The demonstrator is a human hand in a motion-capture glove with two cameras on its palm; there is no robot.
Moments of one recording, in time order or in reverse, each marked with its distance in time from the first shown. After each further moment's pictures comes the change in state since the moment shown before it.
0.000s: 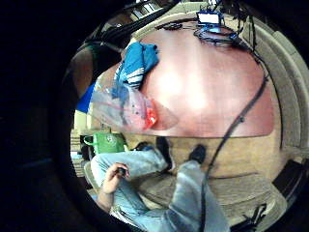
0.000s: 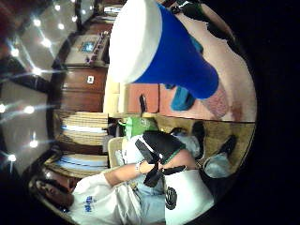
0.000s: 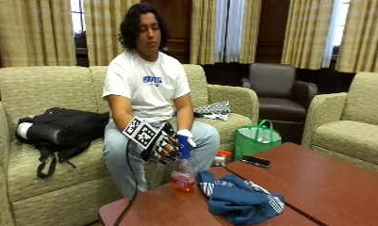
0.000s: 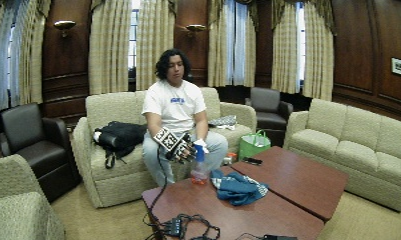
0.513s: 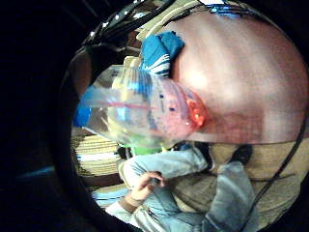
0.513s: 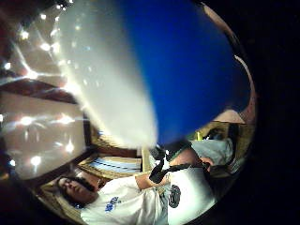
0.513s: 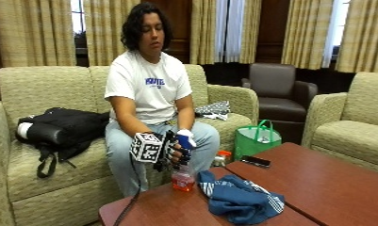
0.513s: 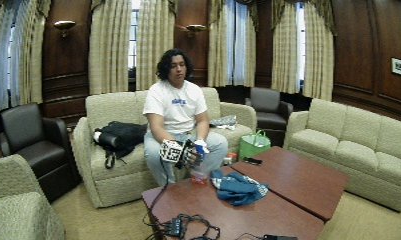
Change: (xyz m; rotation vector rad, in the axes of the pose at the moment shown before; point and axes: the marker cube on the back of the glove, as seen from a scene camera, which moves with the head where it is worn) arm -0.007 -0.029 0.037 -0.009 -0.443 0.101
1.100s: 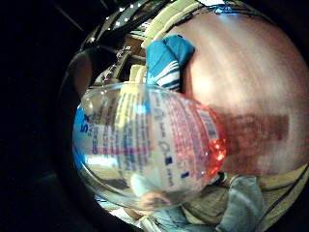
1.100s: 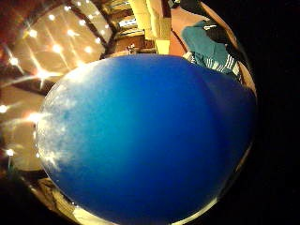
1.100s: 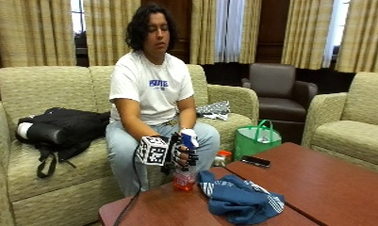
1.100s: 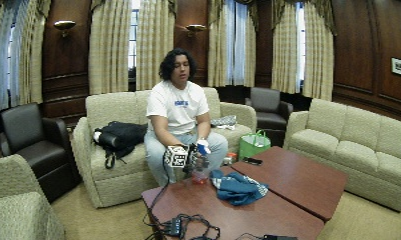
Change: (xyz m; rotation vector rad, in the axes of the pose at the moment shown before) arm 0.001 -0.021 0.024 0.082 -0.045 -0.046
